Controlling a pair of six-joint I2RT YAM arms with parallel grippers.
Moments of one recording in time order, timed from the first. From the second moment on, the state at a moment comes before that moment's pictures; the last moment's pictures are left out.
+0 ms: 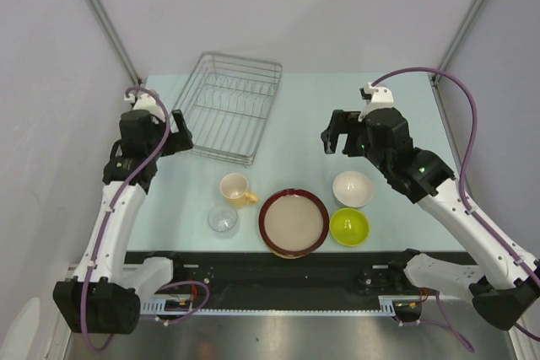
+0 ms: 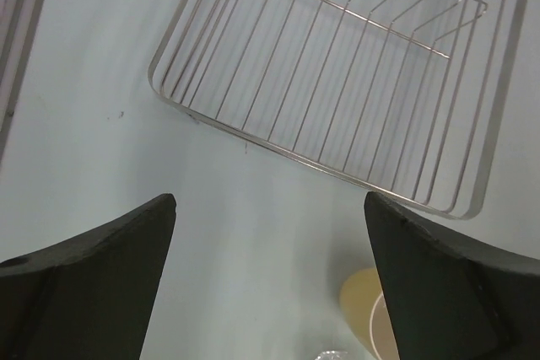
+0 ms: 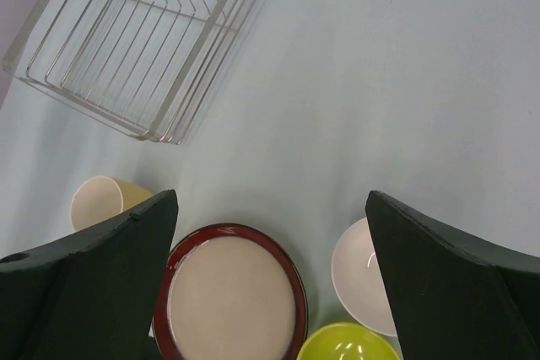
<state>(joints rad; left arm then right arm) -0.02 1.01 1.00 -0.51 -0.02 -0.20 0.65 1.06 1.21 -0.58 0.26 0.41</state>
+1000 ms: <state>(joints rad) -0.02 1.60 1.10 -0.39 -0.12 -0.44 0.65 1.11 1.15 -0.54 0.27 0.41</state>
